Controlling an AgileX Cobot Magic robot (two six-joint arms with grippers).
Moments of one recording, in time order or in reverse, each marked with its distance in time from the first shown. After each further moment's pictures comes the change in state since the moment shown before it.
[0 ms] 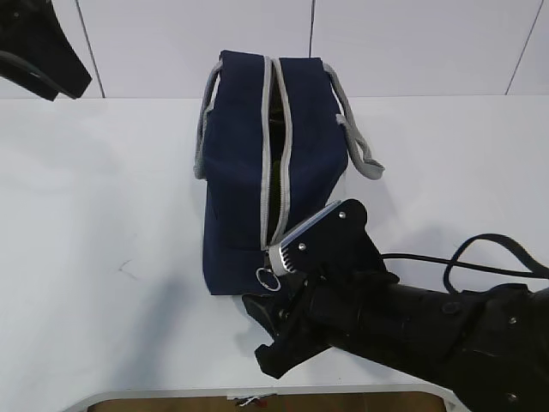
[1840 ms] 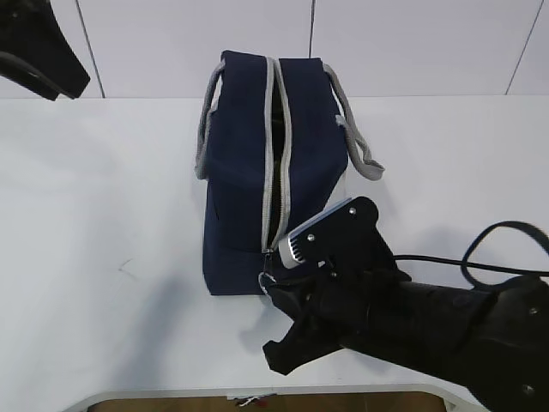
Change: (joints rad) left arm 0.000 0.000 0.000 0.000 0.000 0.000; right arm 0.000 -0.033 0.000 0.051 0.097 0.019
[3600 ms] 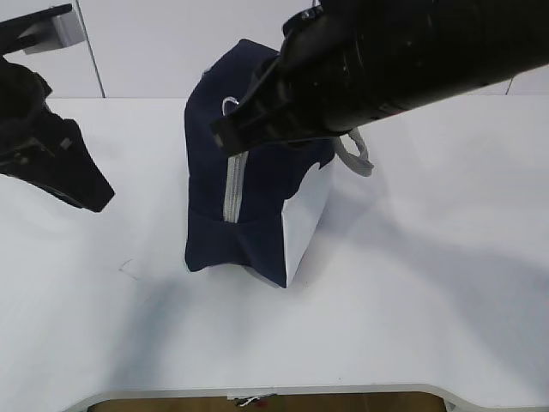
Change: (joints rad) left arm -0.008 0.000 0.303 -0.108 -0.106 0.281; right arm 0.000 -0.261 -0.633 -0.109 0.934 0.009
